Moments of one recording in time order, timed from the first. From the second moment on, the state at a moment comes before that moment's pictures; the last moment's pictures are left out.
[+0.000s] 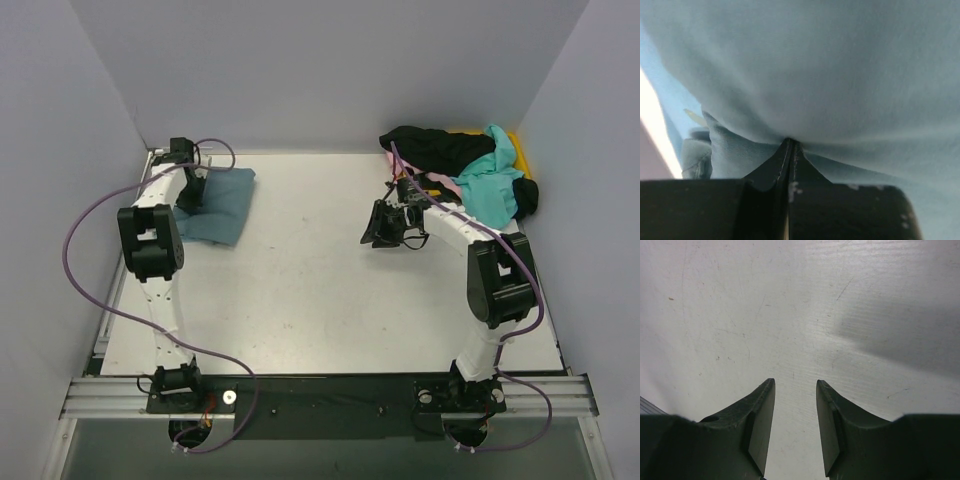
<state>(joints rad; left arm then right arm) 0.08 2.30 1.95 -0.80 -0.09 0.22 0.28 1.82 1.23 -0.44 -0.35 0.47</state>
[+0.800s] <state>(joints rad) 0.09 2.62 2.39 -0.71 -0.57 0.56 0.22 1.81 1.23 -0.45 -0.35 0.44</state>
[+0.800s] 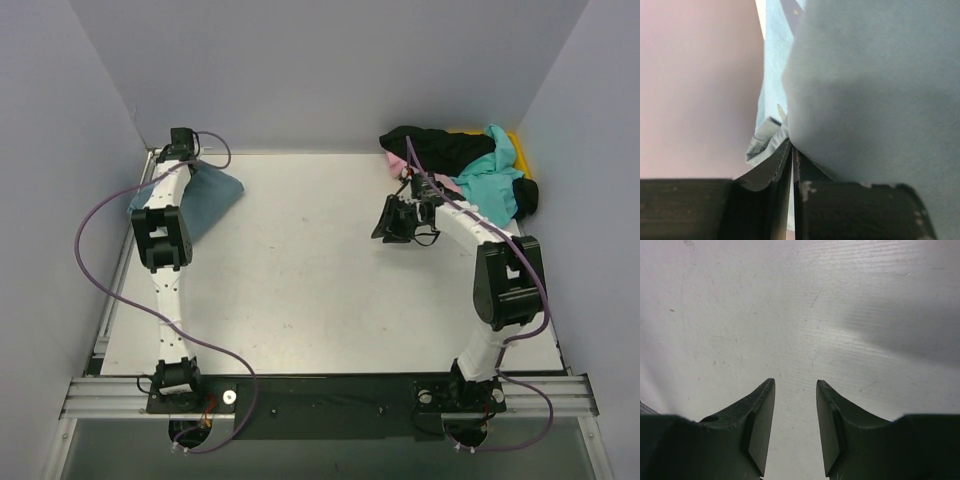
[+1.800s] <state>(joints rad) -0.10 1.25 0.83 -0.44 0.19 0.24 -0.11 0.96 0.46 -0.26 -0.10 0.28</state>
